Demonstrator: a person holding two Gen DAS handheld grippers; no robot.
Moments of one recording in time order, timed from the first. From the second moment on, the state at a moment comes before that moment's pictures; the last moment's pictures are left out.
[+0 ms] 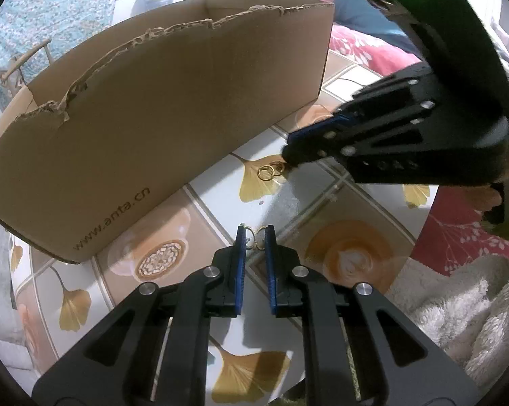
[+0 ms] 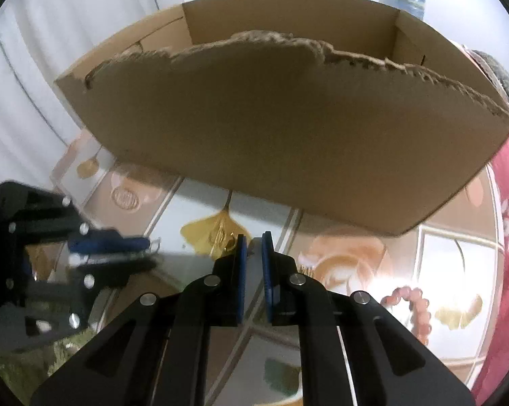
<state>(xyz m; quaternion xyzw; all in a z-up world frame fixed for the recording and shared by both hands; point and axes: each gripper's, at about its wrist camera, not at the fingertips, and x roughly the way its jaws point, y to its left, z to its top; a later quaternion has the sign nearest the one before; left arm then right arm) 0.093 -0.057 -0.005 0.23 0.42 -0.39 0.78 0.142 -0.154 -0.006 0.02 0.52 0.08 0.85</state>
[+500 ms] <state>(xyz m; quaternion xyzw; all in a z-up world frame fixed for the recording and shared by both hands) 0.092 -0.051 -0.006 0.23 0.42 -0.40 0.79 0.117 -0.150 0.001 0.03 0.52 0.11 0.85</state>
